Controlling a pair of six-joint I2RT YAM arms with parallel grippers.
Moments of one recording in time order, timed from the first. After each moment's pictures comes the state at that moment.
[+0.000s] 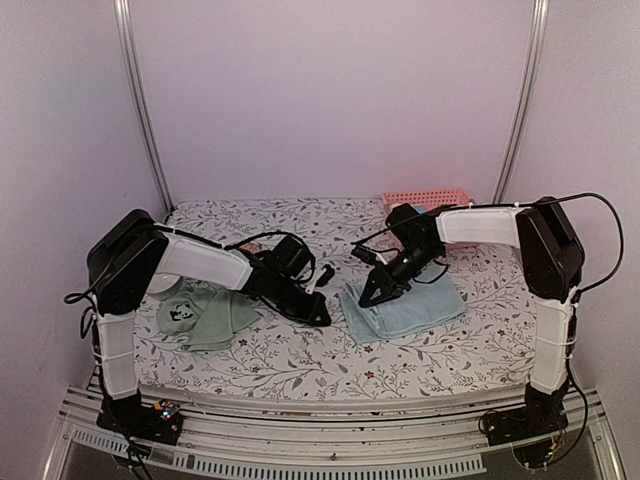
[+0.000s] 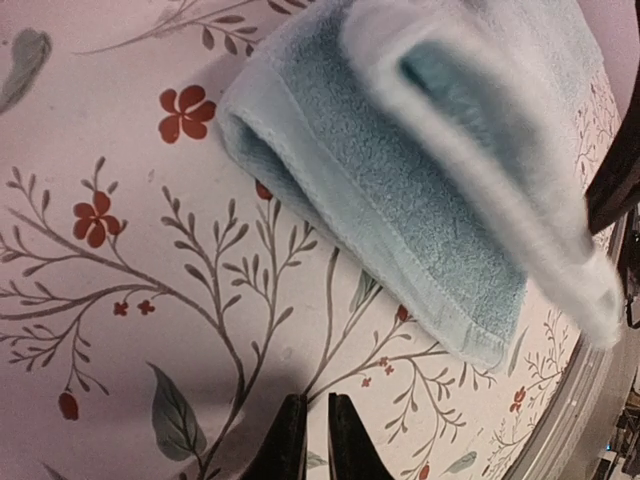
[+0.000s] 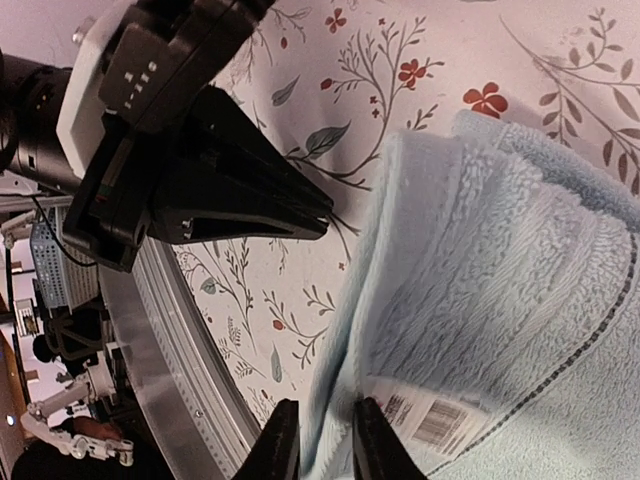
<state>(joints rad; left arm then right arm) -0.81 2.03 1.22 -0.18 0.38 -0.39 0.58 2.05 1.49 -0.78 -0.79 0.01</state>
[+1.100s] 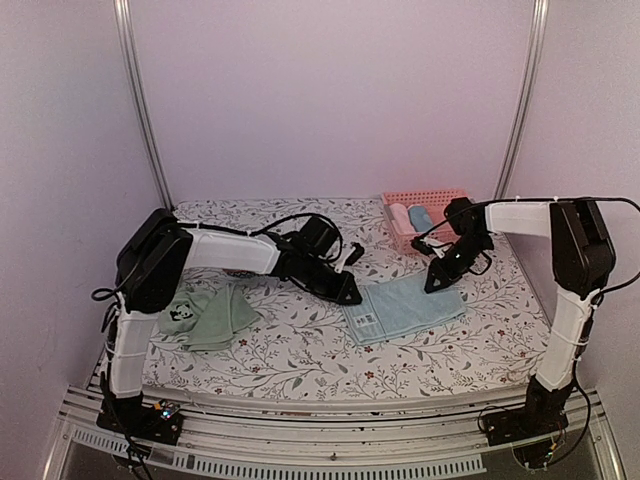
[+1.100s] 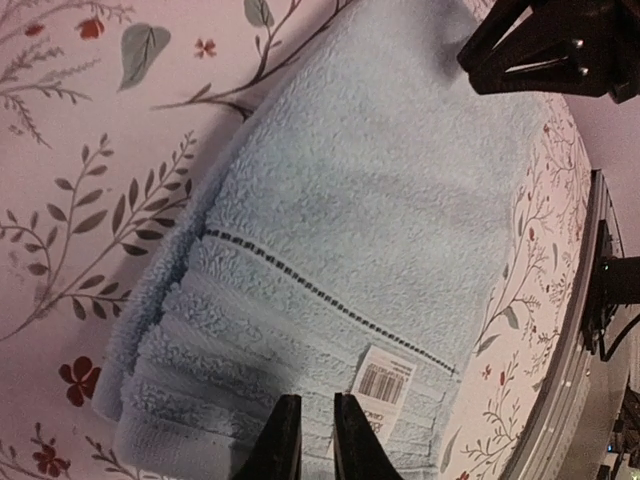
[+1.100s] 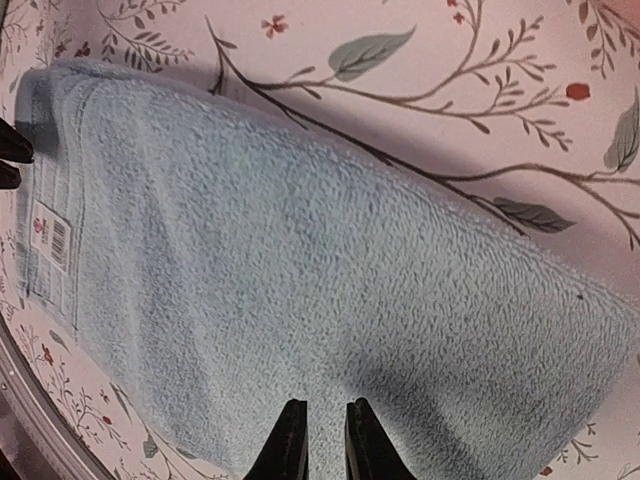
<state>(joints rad) -0.84 2.20 1.56 -0.24 0.41 -0.35 0.28 1.93 1.36 -0.82 -0.39 -0.35</state>
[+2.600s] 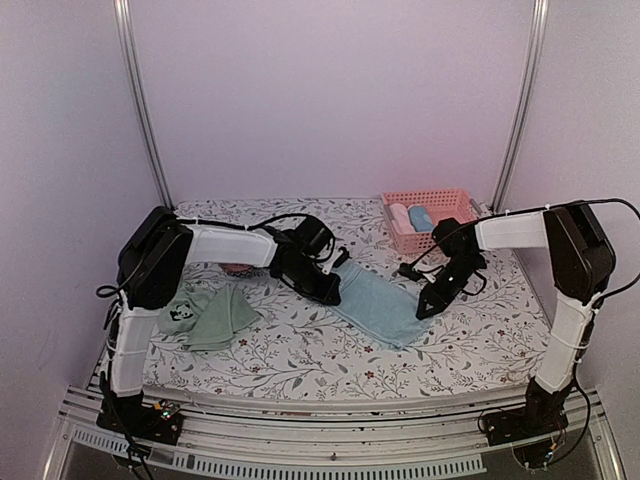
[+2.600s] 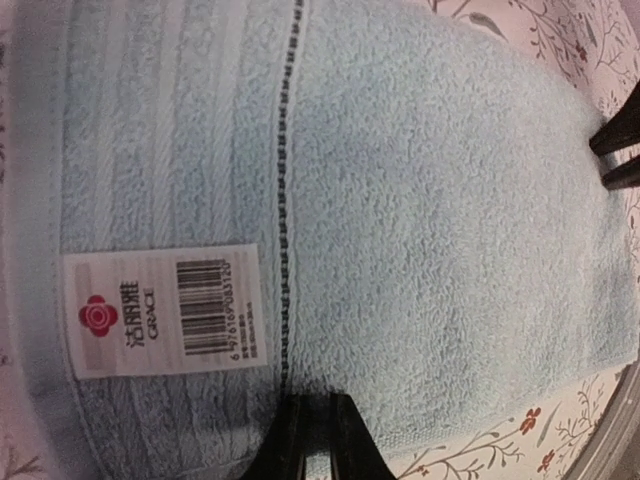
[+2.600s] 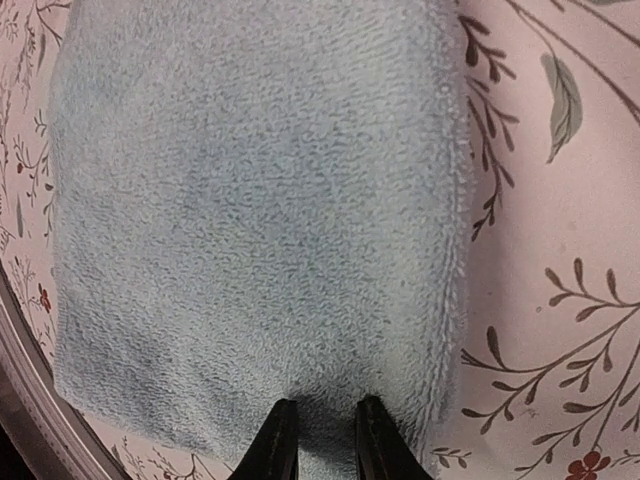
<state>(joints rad) -0.79 2.22 1.58 -0.44 0.26 -0.26 0.37 1.90 1.22 -0.80 -0.42 -0.43</state>
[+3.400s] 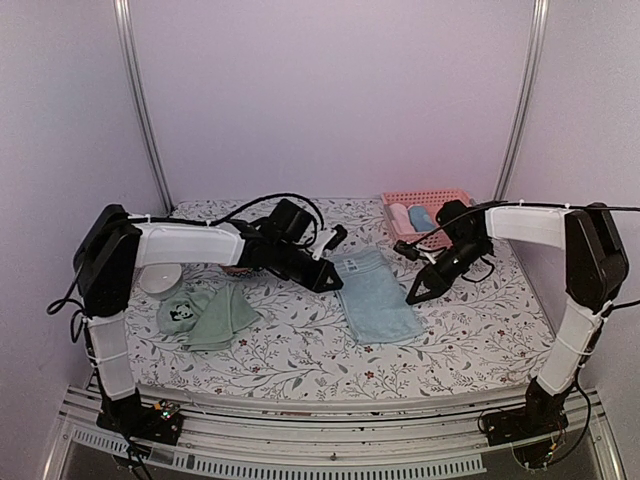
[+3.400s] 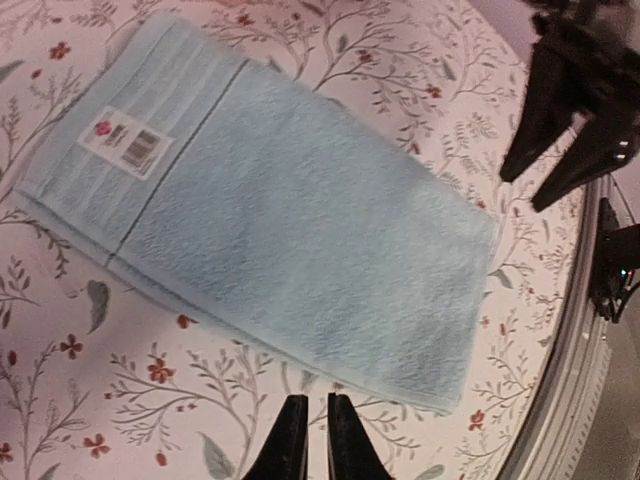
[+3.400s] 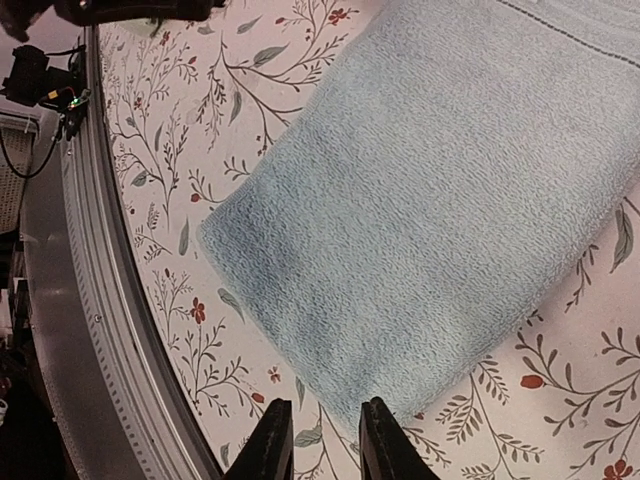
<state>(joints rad) -0.77 2.00 1.42 -0.29 0.35 -0.18 0.39 1.81 1.27 -0.89 -0.68 -0.47</state>
